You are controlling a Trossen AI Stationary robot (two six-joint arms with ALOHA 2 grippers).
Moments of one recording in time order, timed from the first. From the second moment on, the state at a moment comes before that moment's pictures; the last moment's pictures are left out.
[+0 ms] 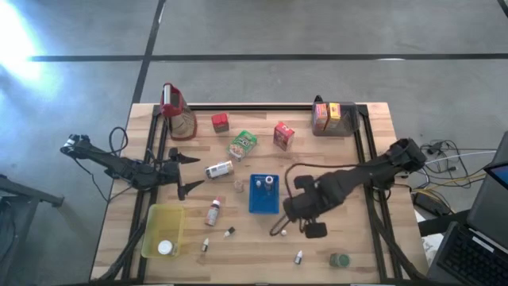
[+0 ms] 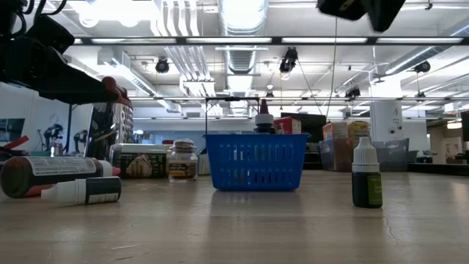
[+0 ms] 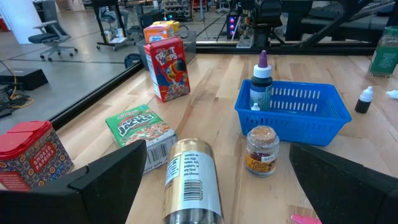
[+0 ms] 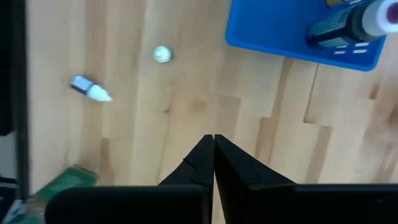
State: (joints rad) left arm -0.41 0.28 0.06 -0.08 -0.67 -0.11; right arm 0.43 1.72 1.59 -1.25 0.01 0.32
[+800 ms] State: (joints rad) left arm -0.41 0.28 0.06 -0.08 -0.67 -0.11; right arm 0.93 1.67 1.60 -1.34 0.11 1.20
